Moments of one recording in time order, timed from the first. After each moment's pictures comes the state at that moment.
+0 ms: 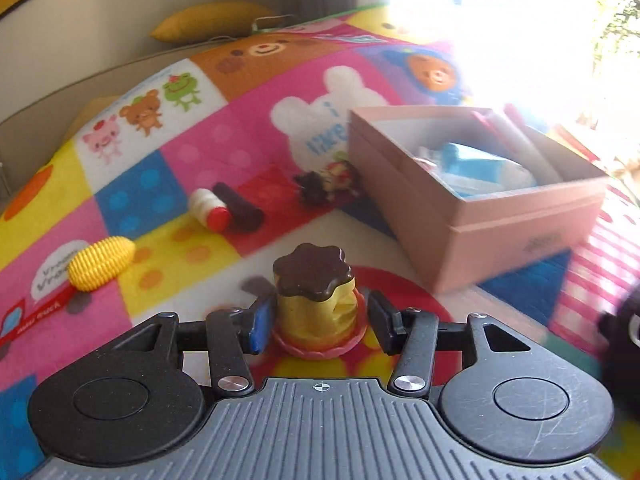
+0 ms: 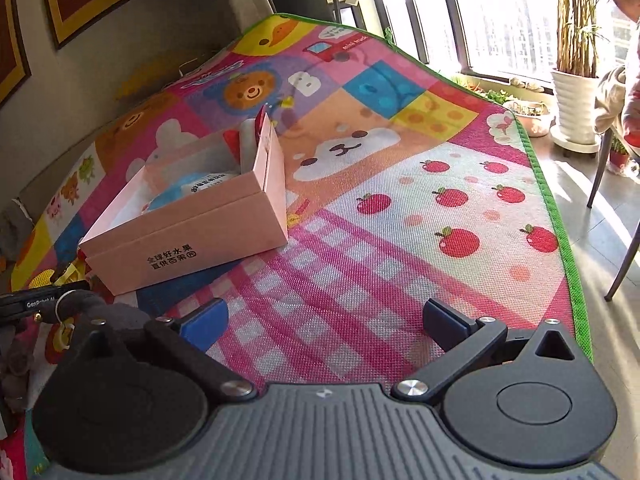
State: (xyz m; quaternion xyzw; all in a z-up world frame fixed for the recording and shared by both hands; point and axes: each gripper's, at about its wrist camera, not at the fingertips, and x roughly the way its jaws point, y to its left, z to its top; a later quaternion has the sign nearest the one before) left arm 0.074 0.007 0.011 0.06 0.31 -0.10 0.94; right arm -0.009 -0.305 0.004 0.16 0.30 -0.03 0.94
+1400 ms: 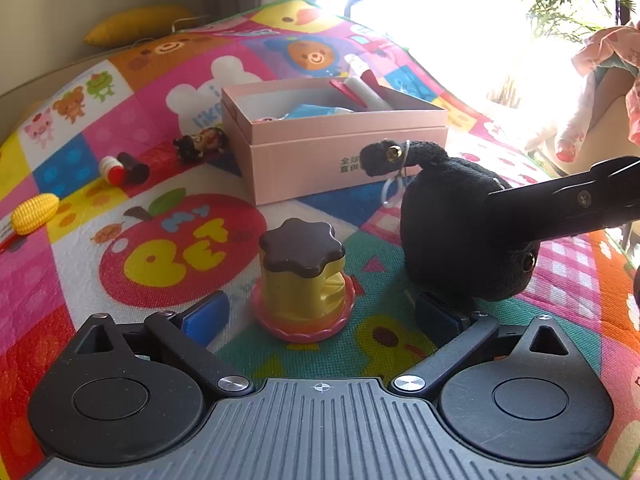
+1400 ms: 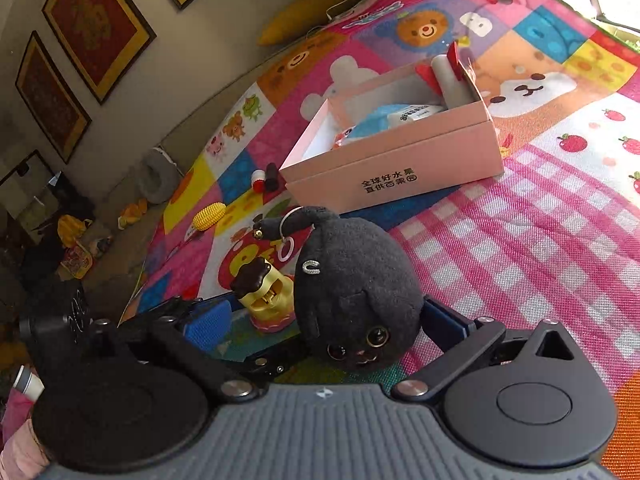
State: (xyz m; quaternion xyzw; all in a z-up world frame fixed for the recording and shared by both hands) left arm -0.014 -0.041 -0.002 0.06 0.31 -0.19 0.93; right arm -0.032 -0.240 0.027 0.20 0.34 0.20 0.90
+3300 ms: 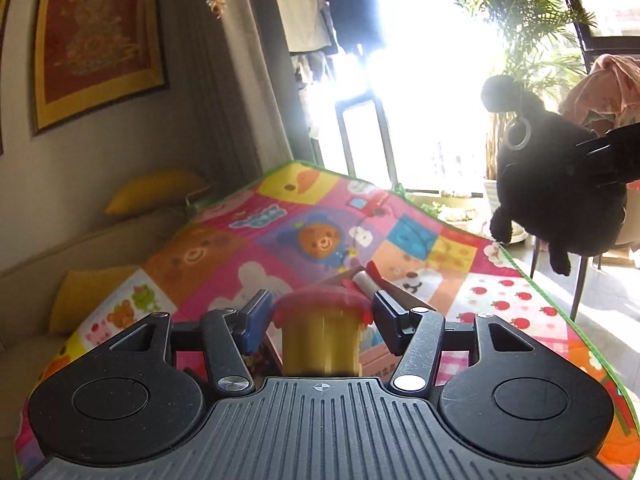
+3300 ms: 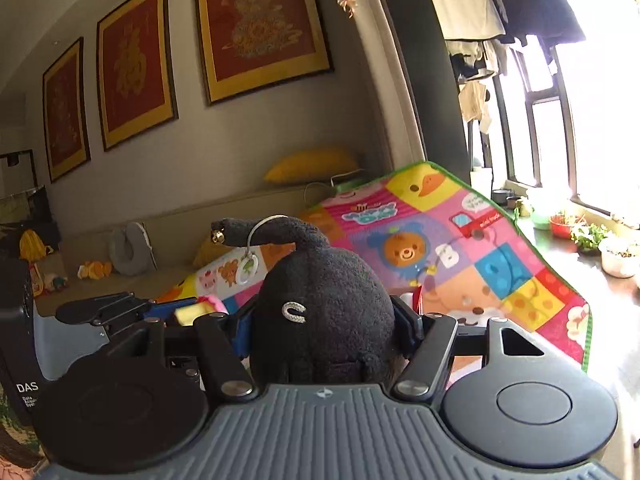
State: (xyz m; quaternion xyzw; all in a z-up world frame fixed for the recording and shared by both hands) left arm -0.025 -0.073 0.158 0.14 0.13 -0.17 0.97; right arm -0.087 -0.270 0.196 0.08 0.14 0.13 0.98
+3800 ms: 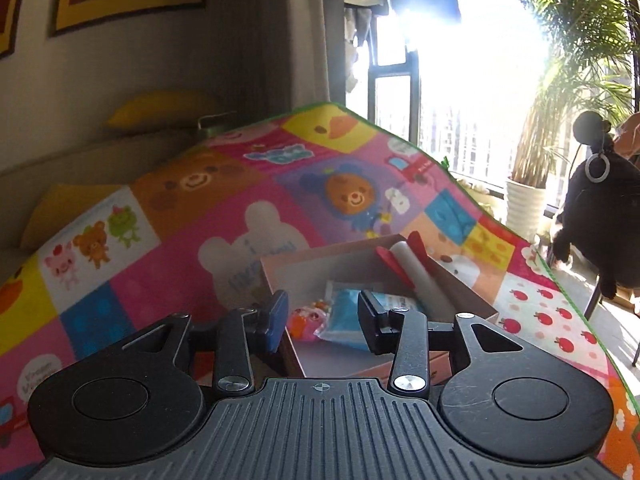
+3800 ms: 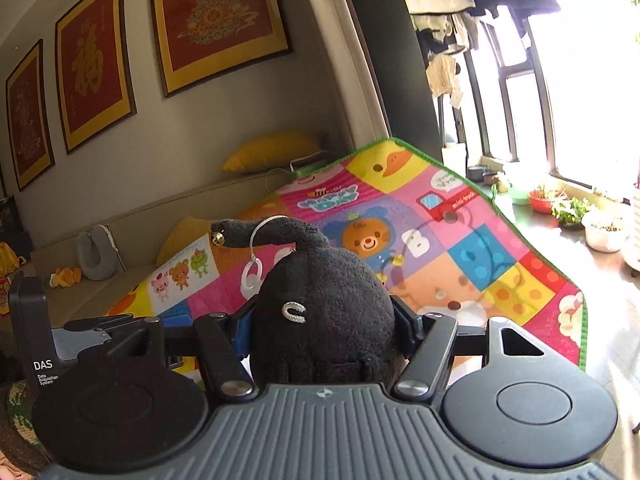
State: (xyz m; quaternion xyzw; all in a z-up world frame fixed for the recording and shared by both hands) left arm 0.074 -0.046 0.102 0.05 0.21 -0.15 0.96; right arm 0.003 -0.298 0.166 0.11 0.19 0.10 0.97
